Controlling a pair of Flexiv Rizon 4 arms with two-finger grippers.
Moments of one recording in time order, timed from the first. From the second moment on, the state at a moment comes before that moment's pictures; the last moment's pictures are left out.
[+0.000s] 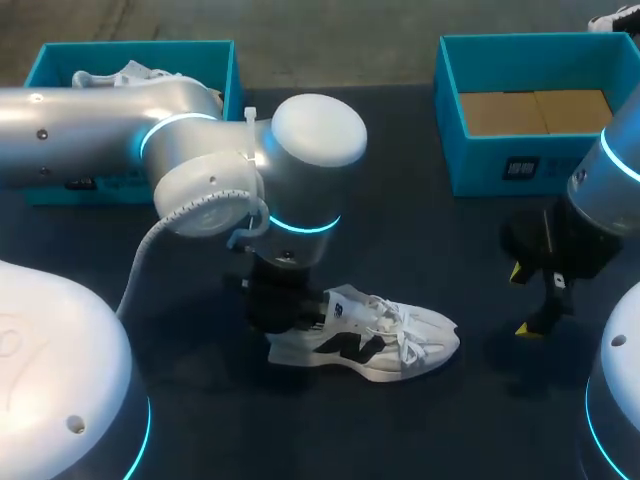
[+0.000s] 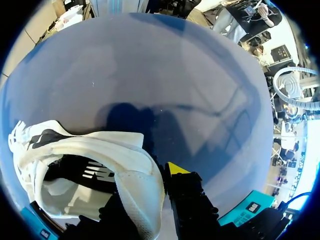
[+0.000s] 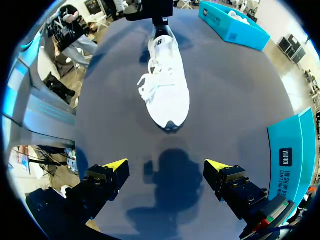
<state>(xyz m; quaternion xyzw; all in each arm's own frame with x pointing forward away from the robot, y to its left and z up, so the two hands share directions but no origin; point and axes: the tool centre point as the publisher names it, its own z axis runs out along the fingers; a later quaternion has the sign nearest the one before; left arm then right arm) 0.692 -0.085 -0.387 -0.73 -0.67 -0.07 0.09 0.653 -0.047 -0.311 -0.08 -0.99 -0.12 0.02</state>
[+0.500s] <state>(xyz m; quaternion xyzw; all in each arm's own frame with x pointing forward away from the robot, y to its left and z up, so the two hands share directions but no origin) 0.694 -0.087 -0.387 -0.76 -0.64 -0.07 0.09 0.653 -0.047 -0.311 -0.08 -0.99 -0.12 0.02</state>
